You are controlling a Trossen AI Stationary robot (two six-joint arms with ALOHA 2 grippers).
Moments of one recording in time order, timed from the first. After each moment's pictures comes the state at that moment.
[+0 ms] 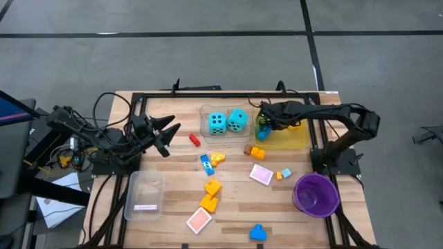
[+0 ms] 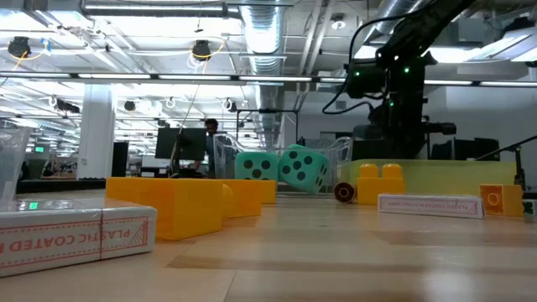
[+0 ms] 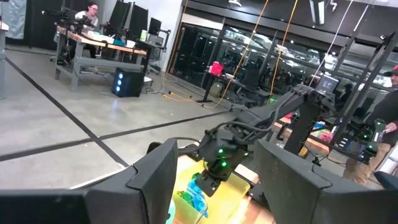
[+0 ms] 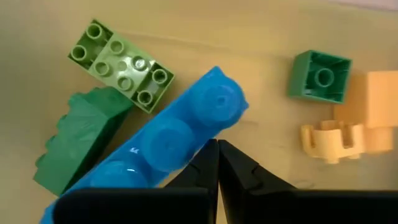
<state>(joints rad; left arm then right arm) -0.47 0.84 0.78 0.22 -1.09 -0.22 -0.45 1.54 0.91 -0.81 0.31 0.94</state>
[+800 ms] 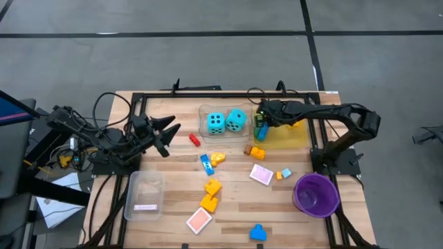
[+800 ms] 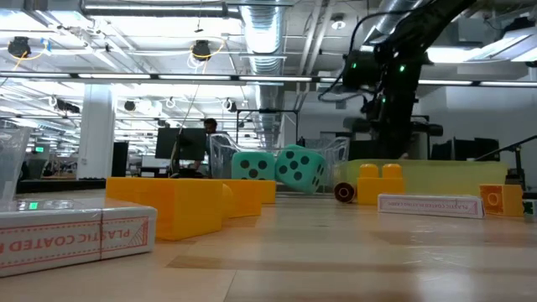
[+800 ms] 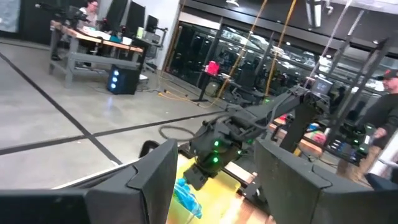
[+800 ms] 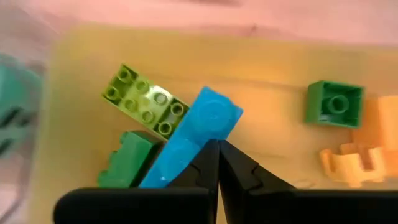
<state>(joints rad) -0.47 0.84 0.78 0.22 -1.07 -0.25 -0.45 1.51 0.91 -0.69 0.35 0.94</state>
